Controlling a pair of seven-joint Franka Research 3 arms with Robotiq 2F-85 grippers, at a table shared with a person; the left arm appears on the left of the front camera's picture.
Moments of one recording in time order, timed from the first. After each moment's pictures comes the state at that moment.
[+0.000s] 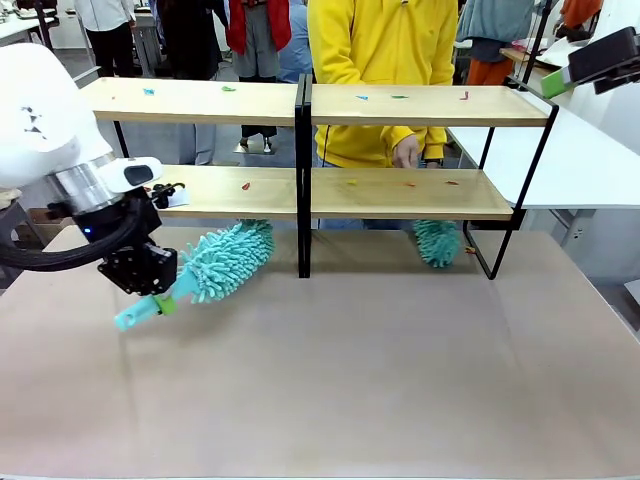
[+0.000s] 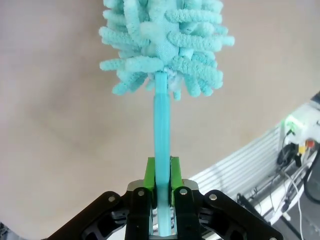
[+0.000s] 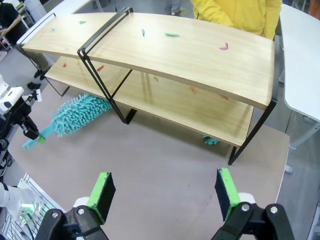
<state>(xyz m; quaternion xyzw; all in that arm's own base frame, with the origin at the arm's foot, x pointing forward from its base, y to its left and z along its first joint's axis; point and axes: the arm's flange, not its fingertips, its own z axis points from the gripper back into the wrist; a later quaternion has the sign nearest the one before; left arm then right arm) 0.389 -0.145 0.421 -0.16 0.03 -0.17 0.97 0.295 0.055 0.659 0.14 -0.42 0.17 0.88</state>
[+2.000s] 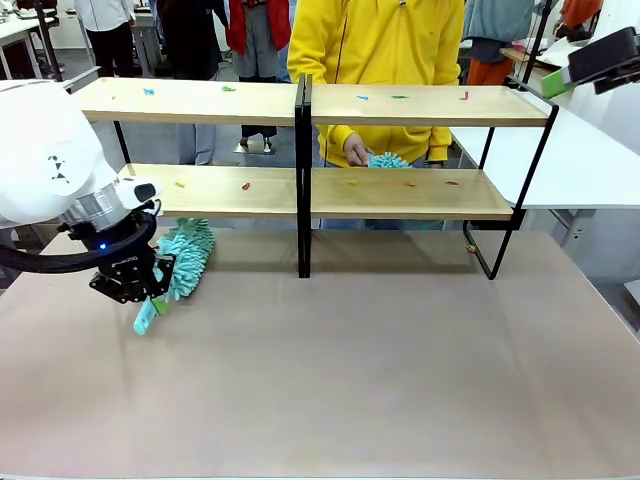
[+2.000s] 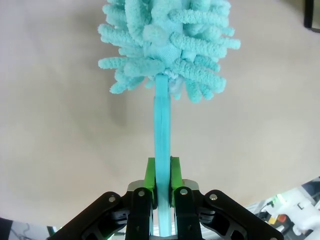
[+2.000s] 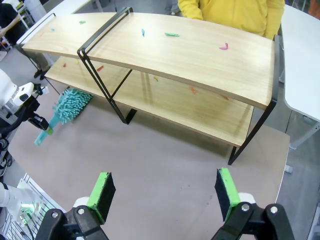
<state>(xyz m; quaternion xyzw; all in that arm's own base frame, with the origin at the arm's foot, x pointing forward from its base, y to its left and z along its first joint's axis) 0.413 -0.109 0.379 -0.11 0.02 0.05 0.99 0.295 0.055 0.659 0.14 -0.42 0.17 0.88</state>
